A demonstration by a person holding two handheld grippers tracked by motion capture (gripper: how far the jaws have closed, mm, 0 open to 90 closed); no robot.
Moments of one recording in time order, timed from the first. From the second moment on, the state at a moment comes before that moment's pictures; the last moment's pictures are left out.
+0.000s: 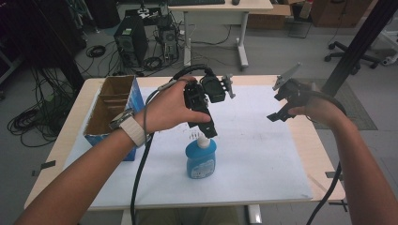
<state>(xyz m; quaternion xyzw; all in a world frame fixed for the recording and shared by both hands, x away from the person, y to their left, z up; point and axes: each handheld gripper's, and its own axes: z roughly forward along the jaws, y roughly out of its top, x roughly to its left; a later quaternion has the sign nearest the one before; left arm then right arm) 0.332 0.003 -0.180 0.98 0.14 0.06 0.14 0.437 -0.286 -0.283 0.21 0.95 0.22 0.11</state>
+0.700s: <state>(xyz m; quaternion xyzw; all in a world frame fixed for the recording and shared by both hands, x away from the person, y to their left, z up) 0.329 0.005 -0.200 0.98 0.15 0.06 0.13 0.438 -0.284 -0.286 0.21 0.95 0.22 0.11</state>
